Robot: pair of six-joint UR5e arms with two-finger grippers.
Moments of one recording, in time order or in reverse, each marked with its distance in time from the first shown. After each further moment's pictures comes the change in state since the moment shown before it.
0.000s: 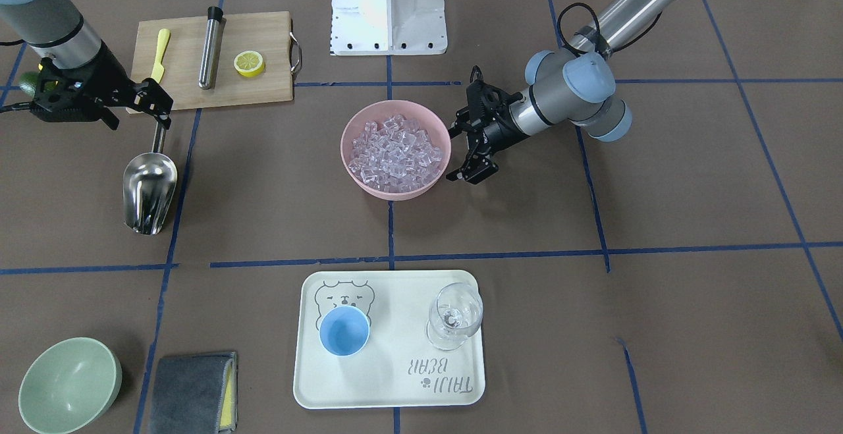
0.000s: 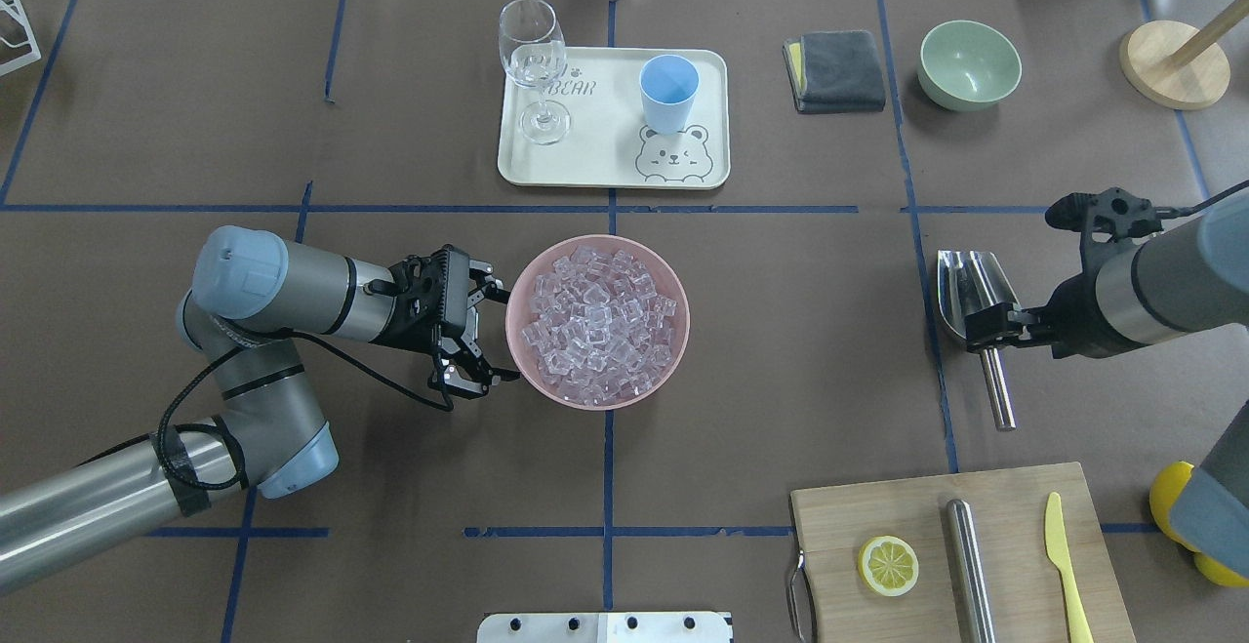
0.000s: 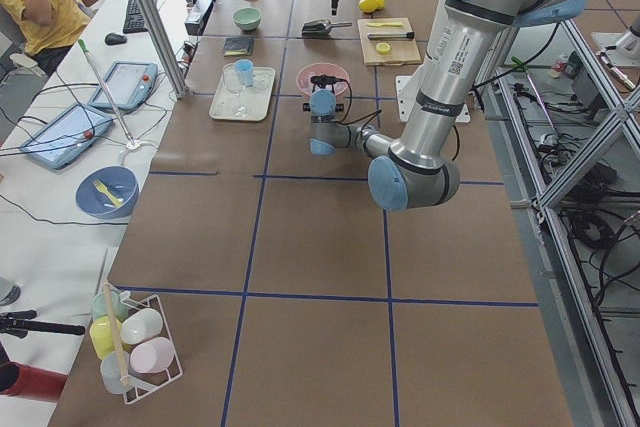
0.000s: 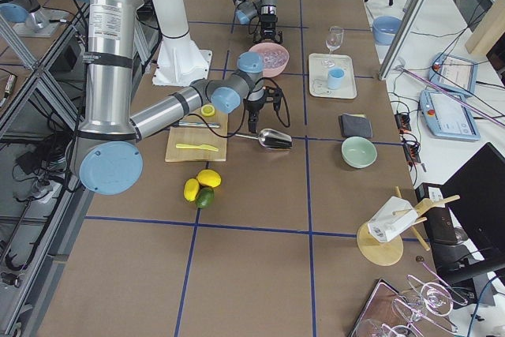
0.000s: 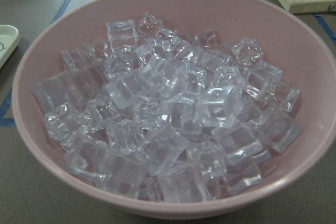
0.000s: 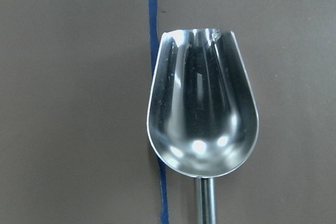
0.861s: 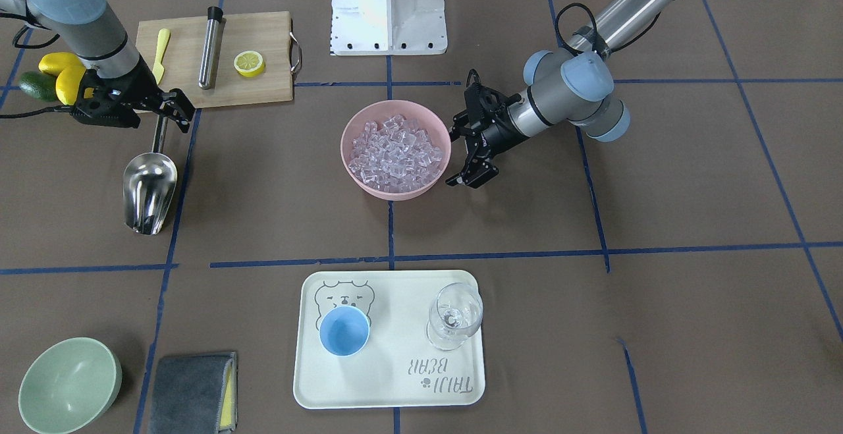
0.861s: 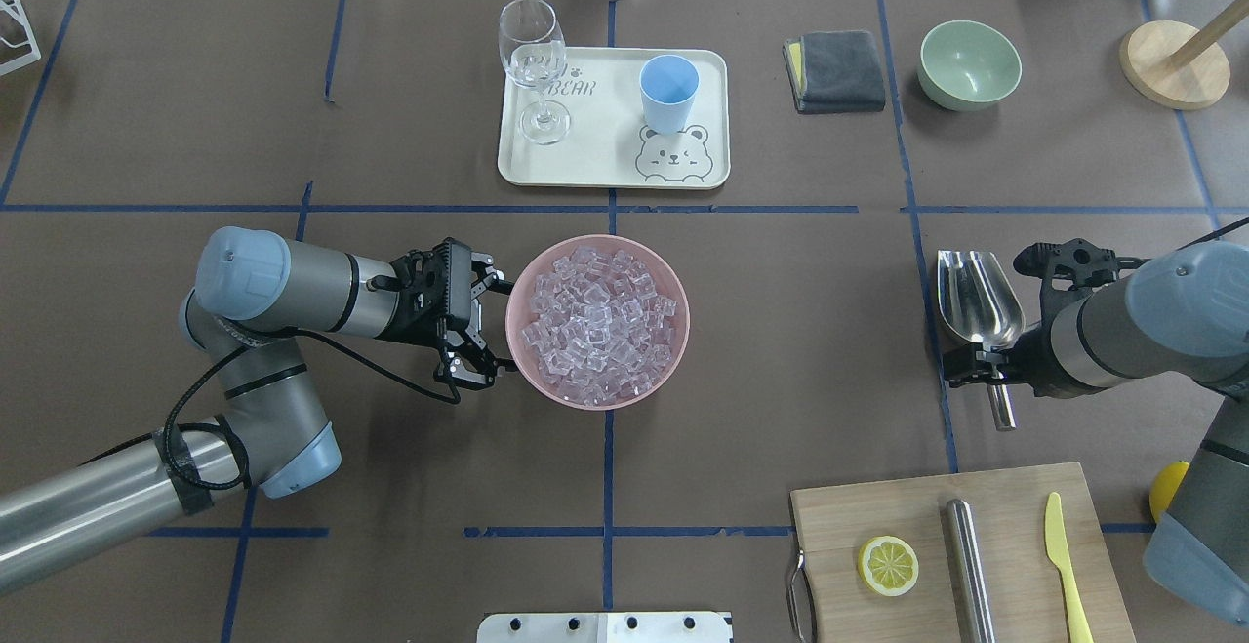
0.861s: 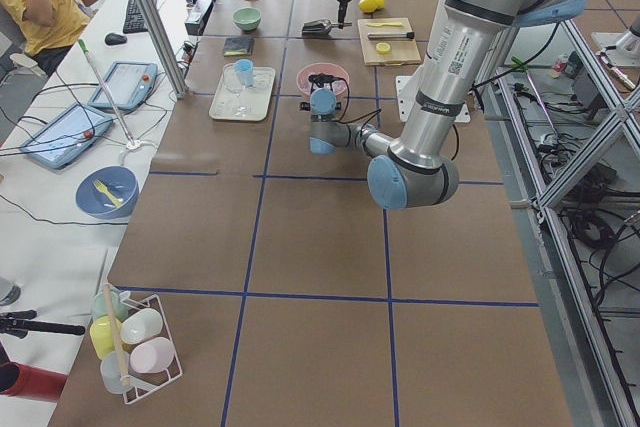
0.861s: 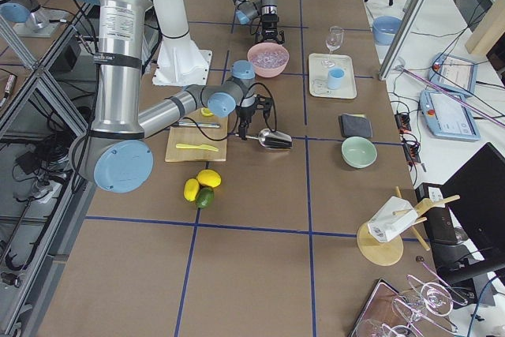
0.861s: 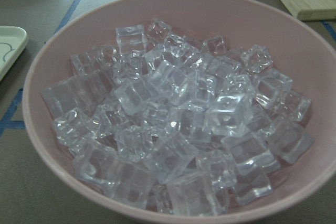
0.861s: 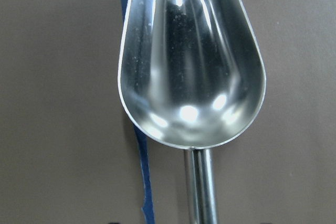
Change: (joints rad) left arm 0.001 -0.005 0.000 0.001 0.049 -0.009; right arm -0.097 -0.008 -0.054 0.004 -0.058 0.074
